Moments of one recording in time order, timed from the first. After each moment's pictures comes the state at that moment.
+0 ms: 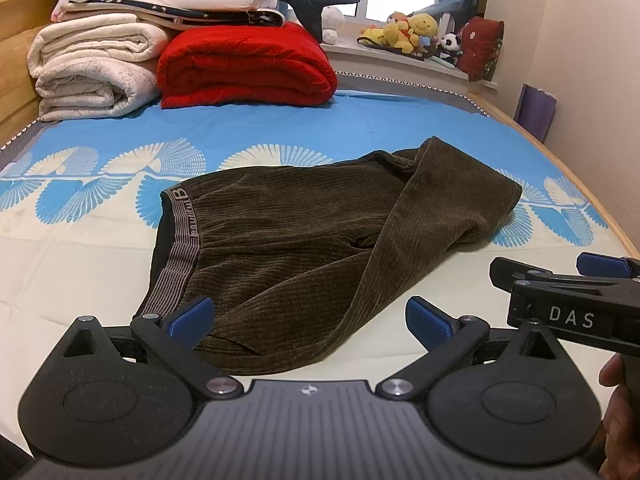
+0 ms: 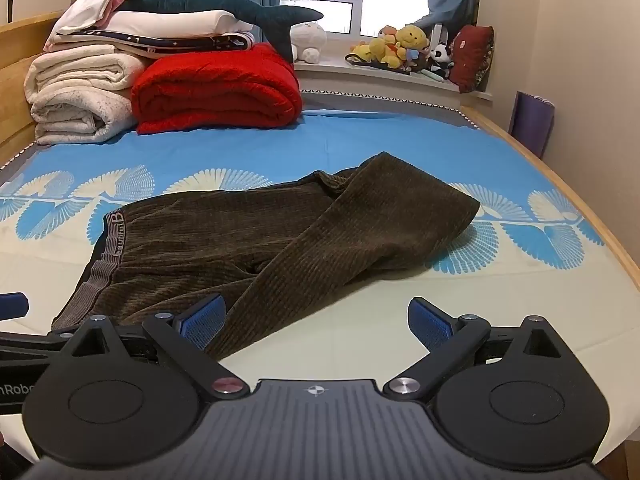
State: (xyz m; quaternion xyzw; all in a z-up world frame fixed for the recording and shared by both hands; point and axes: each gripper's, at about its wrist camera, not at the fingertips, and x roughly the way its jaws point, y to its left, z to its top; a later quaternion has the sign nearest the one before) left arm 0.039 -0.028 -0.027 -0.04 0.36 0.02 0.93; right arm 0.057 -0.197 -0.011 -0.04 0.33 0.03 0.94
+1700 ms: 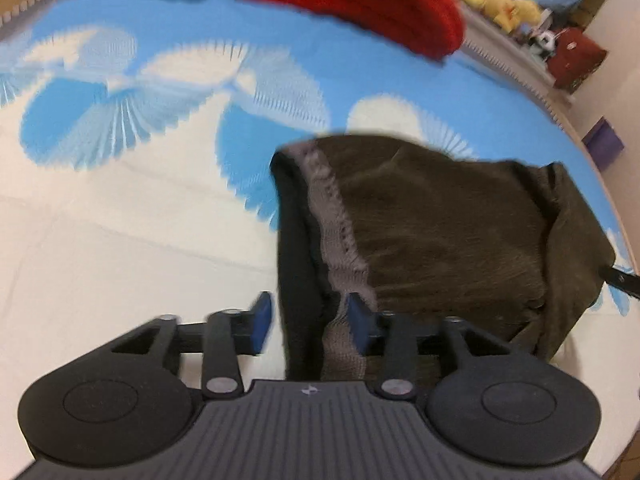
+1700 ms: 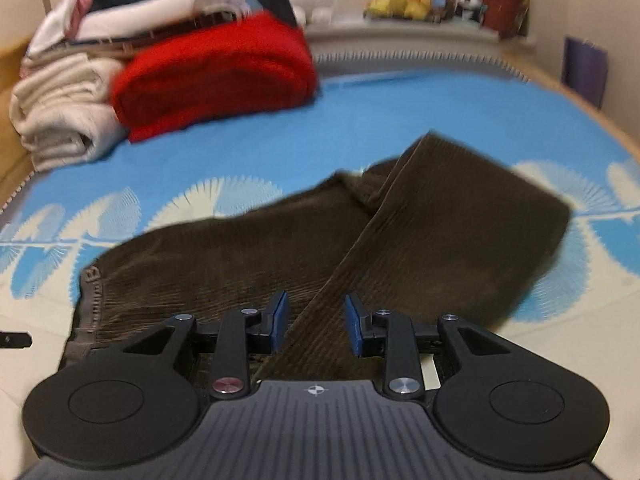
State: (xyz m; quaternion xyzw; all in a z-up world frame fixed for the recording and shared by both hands) left arm 0.224 0.237 -0.110 -0.18 0.49 0.03 0.85; right arm 0.275 -0.202 -0.070 0.03 0.40 0.08 0.91
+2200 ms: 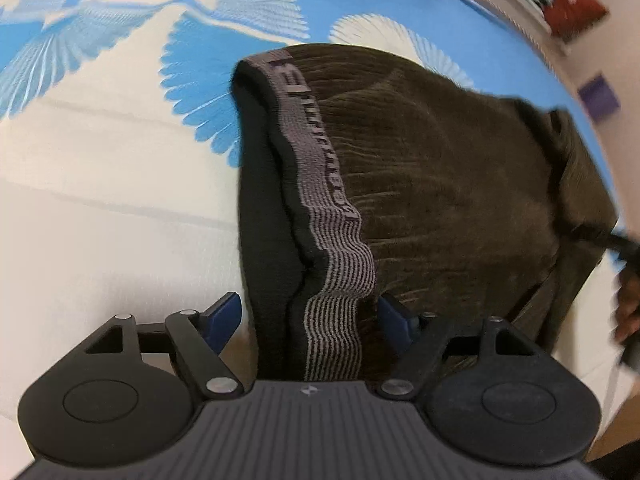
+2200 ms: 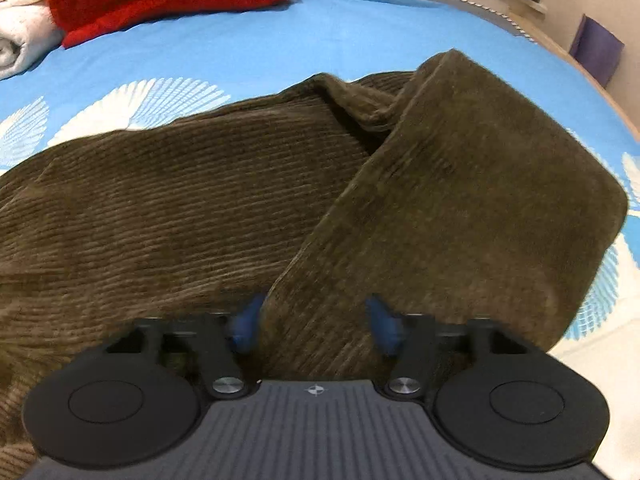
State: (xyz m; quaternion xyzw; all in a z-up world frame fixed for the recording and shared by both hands) left arm 0.254 0.209 -0.159 -0.15 0.56 -0.02 0.82; right arm 0.350 -0.180 -0.149 -0.04 0.47 0.01 0.88
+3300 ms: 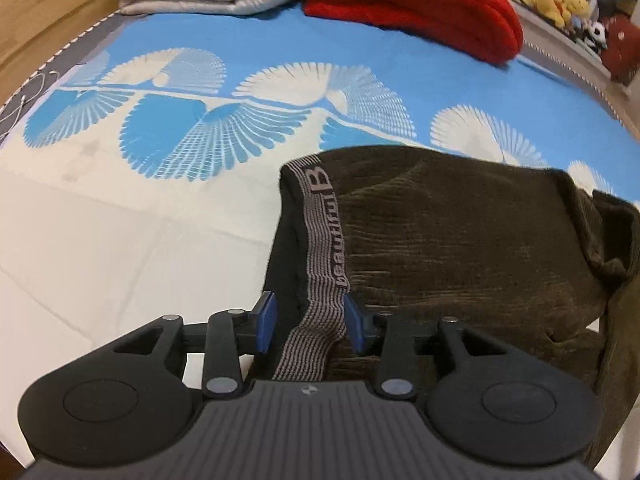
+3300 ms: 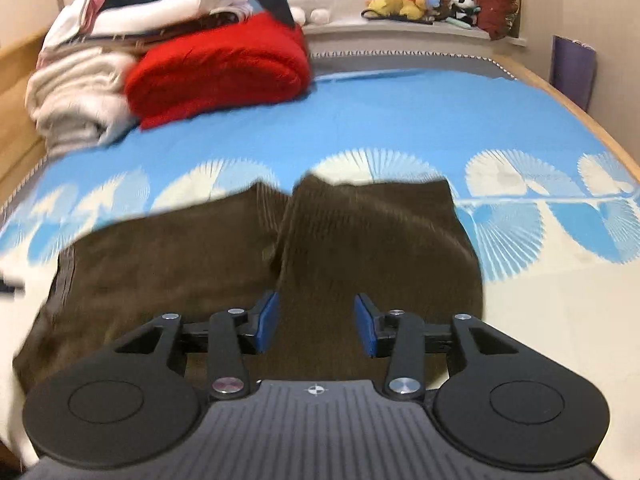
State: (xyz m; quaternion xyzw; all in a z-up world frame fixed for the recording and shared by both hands) left arm 0.183 0.256 -0.087 -0.10 0.49 0.13 0.86; right arm 0.185 -0.255 -0.036 0.04 0.37 0.09 0.92
